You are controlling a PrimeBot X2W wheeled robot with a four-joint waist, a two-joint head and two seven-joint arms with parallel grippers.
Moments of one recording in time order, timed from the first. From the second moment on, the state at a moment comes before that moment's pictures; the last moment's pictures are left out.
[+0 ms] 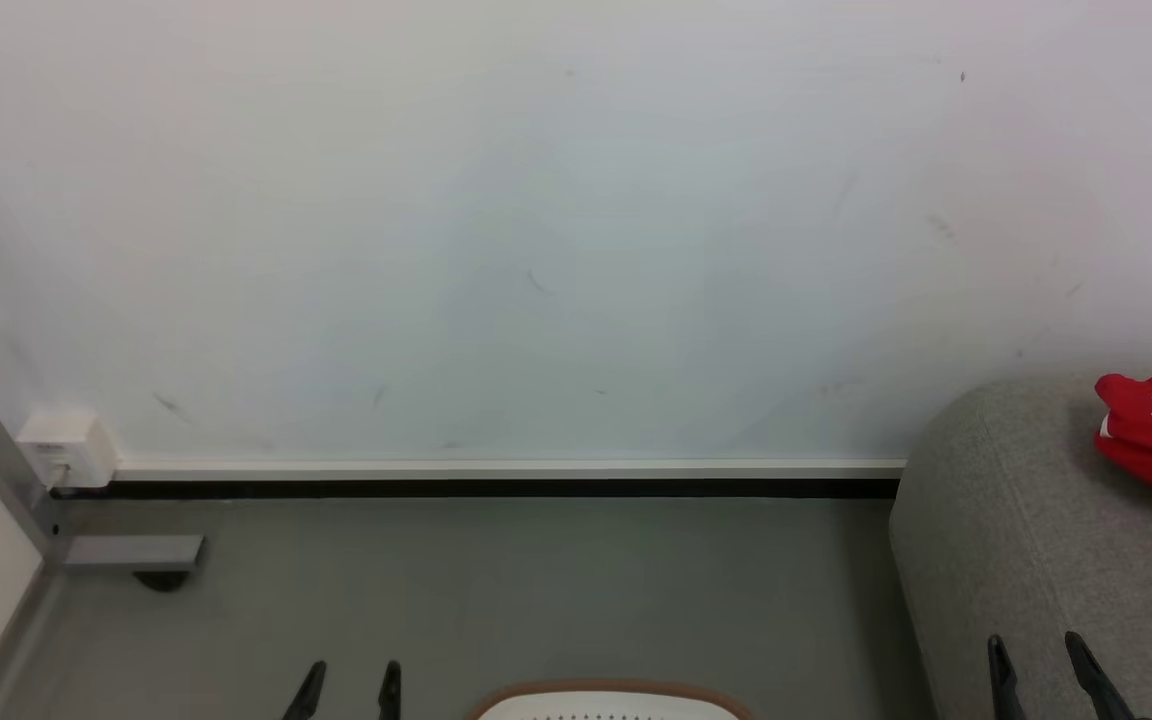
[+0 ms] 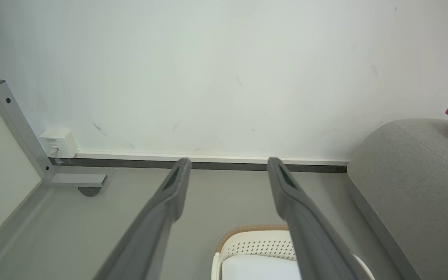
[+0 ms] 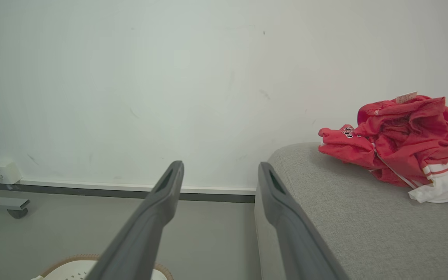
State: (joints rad) left arm 0.04 0.10 -0.18 0.31 -0.19 0.04 -0.26; right arm 0.07 -0.06 -0.04 0.26 0.15 0.13 -0.26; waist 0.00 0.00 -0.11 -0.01
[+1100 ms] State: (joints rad) left arm 0.05 0.06 -0.10 0.38 -0.31 -0.03 -0.21; right arm 0.08 -0.04 -0.05 0.32 0.32 0.13 -0.20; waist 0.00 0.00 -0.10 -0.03
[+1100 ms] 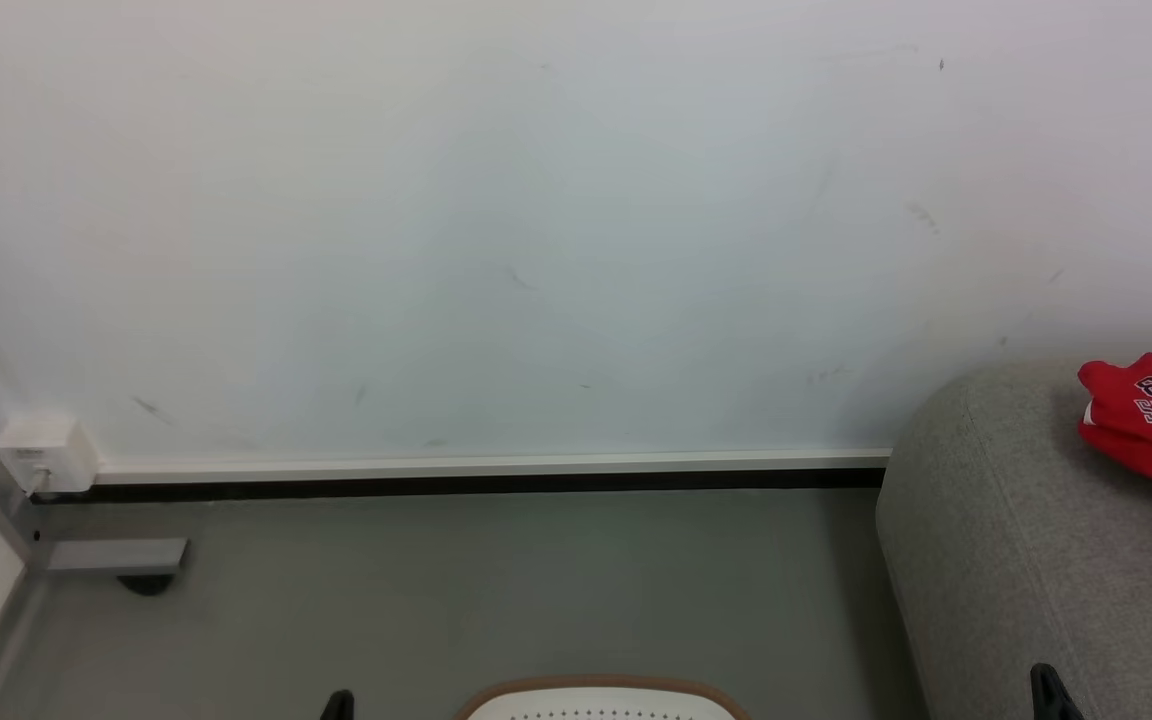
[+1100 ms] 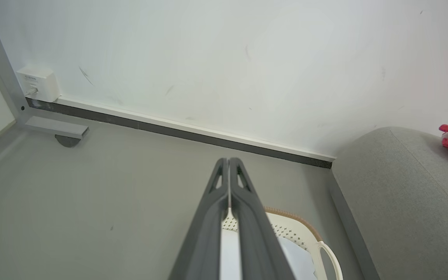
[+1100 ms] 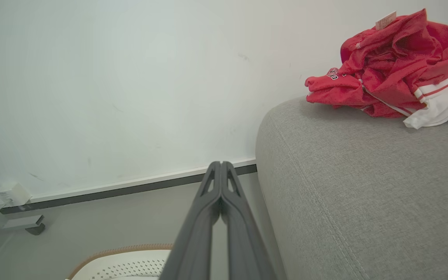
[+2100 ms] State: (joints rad) left arm 0.00 0.05 -0.03 0.30 -0.79 -0.04 -0.09; right arm 0.01 -0.04 -0.07 0.29 0.80 0.13 -0.09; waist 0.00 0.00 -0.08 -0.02
